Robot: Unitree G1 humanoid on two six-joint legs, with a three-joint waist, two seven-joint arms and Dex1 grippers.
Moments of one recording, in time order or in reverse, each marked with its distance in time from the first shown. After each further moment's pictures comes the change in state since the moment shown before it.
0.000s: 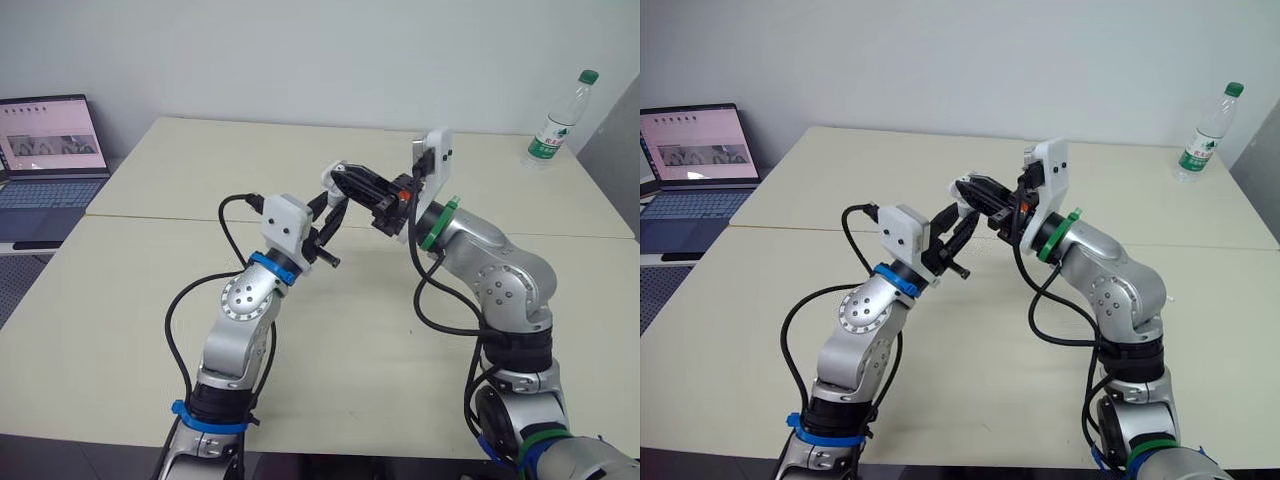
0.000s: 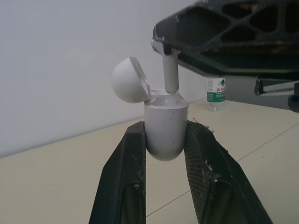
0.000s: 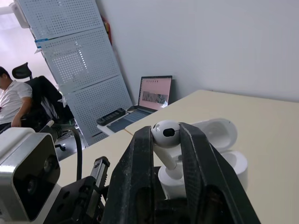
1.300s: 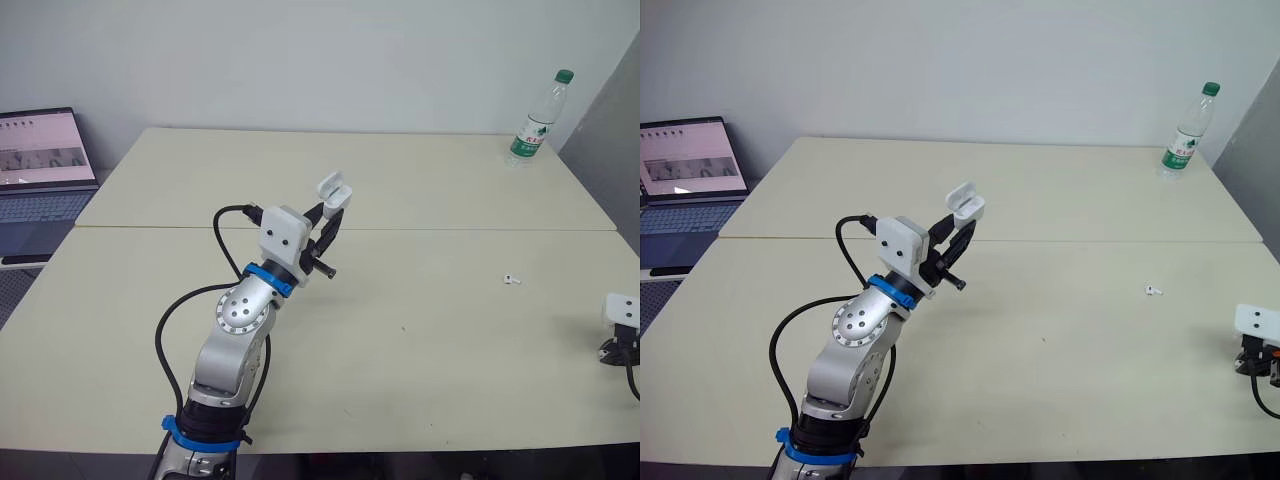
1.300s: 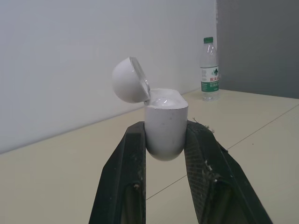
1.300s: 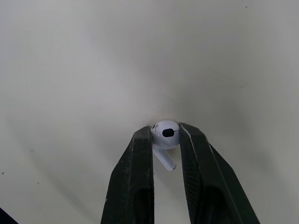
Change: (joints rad) left arm 0.077 0.032 -0.017 -0.094 0.021 0.064 0.026; right arm 0.389 -1.084 0.124 0.977 -0.751 -0.887 0.963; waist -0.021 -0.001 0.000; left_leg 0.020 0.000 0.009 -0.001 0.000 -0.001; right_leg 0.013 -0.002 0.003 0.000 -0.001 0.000
